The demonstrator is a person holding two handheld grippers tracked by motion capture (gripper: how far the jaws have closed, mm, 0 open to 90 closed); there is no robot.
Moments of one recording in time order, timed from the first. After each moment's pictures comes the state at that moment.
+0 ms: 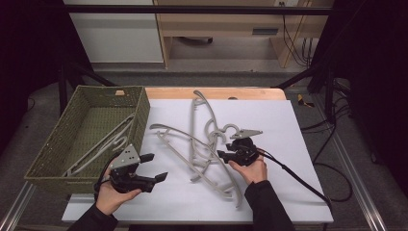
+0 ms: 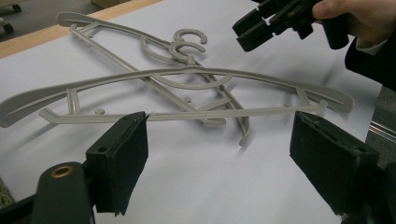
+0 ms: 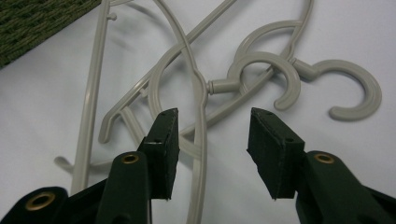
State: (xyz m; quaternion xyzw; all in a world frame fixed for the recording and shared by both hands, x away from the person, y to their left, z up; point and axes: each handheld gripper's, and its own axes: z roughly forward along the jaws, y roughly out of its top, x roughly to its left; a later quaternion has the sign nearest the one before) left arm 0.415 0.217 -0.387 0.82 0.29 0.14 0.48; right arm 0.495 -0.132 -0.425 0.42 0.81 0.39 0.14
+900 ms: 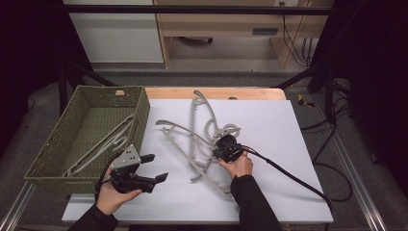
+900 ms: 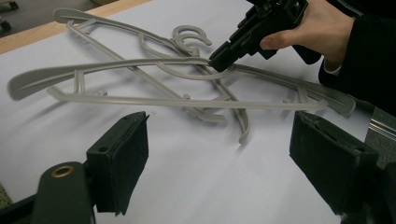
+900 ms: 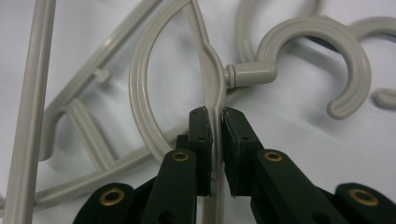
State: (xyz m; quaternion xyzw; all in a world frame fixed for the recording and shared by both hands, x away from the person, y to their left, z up) left arm 0.415 0.216 -0.389 0.82 0.29 0.13 0.47; right arm 0.521 -0.098 -0.457 0.46 0.83 0.30 0.14
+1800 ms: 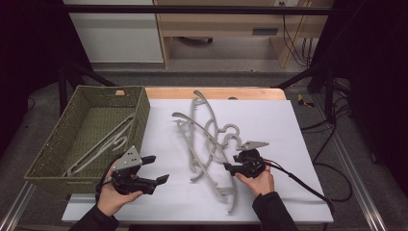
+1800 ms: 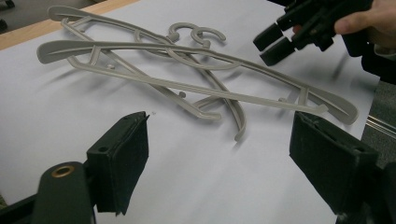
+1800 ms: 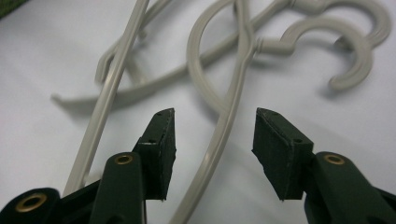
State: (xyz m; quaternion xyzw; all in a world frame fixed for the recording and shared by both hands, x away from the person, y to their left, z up) left arm 0.413 0.213 -0.391 0.83 0.29 0.13 0.47; right arm 0.463 -0.154 -0.446 0.43 0.81 0.37 0.11
